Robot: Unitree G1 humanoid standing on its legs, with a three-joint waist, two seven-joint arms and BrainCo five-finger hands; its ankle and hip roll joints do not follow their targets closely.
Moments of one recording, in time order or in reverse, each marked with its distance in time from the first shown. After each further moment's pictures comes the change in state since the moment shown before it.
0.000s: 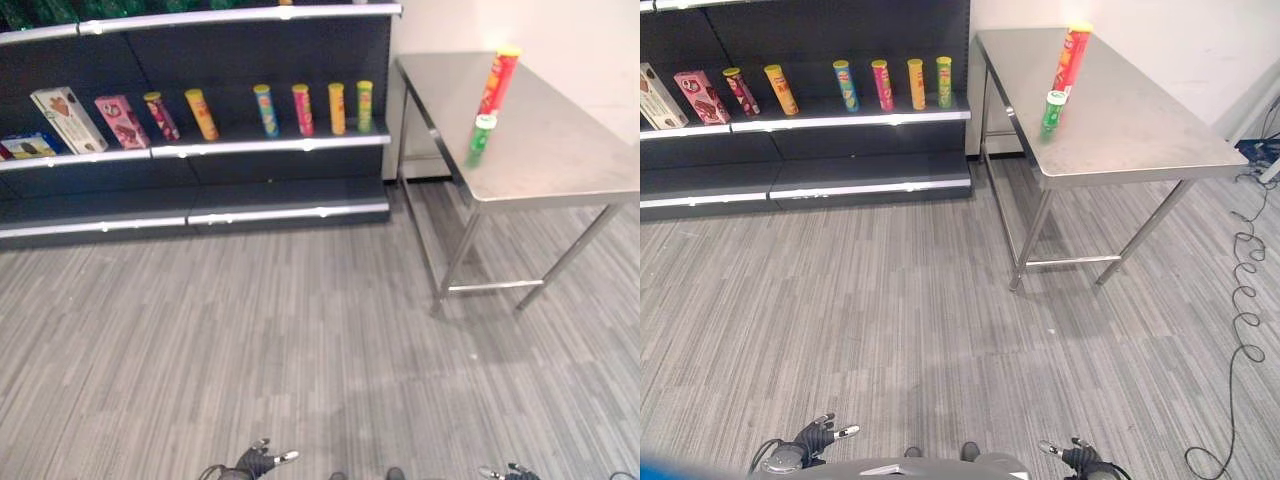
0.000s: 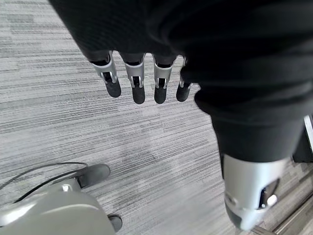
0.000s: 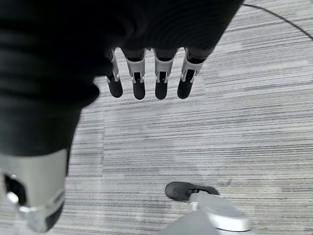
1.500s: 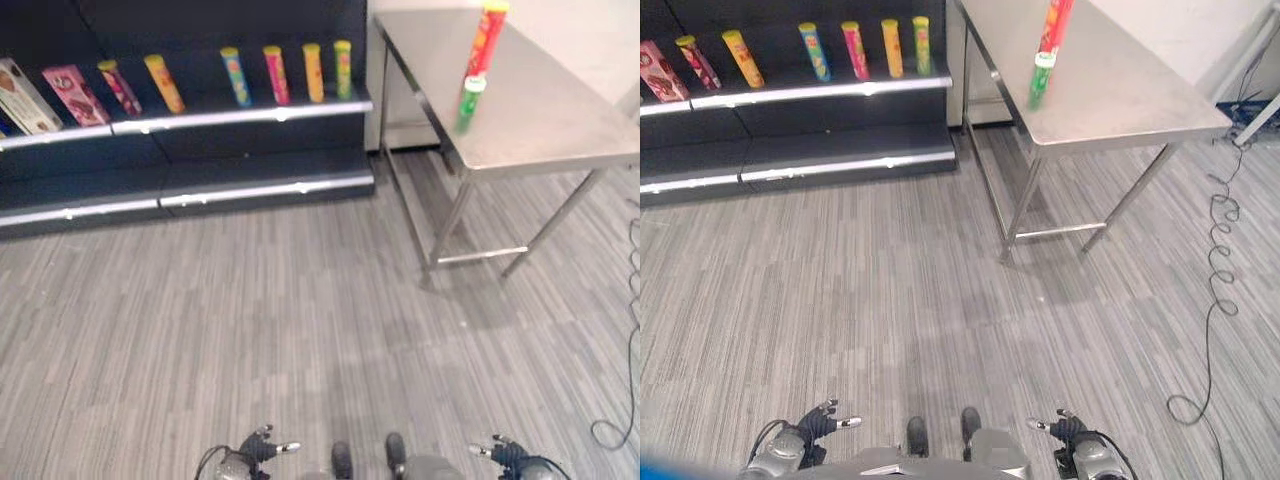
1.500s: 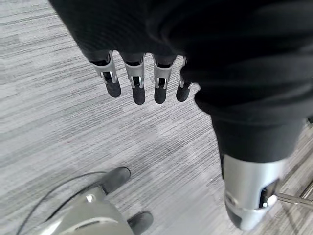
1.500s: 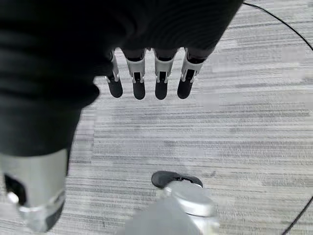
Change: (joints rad) left arm -0.088 0.024 -0.041 0.048 0.089 0.002 0.002; right arm -0.112 -0.003 0.068 -0.016 -0.048 0.016 0.023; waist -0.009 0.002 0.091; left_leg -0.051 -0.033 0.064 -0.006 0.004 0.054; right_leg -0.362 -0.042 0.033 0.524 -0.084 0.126
